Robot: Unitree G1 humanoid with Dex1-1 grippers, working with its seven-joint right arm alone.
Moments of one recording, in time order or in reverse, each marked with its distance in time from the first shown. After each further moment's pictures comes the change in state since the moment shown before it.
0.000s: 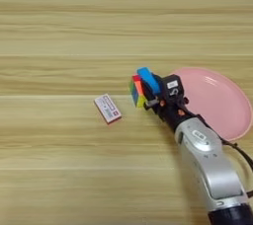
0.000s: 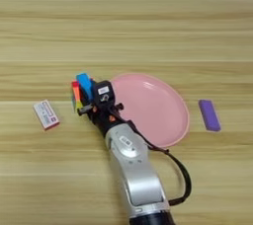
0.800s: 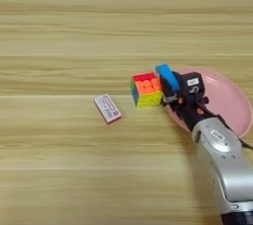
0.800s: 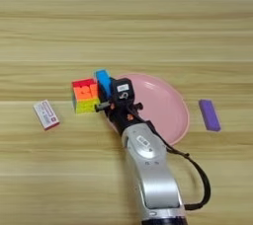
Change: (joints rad) arm 0.023 -0.027 -0.109 -0.079 0.012 0.045 -0.005
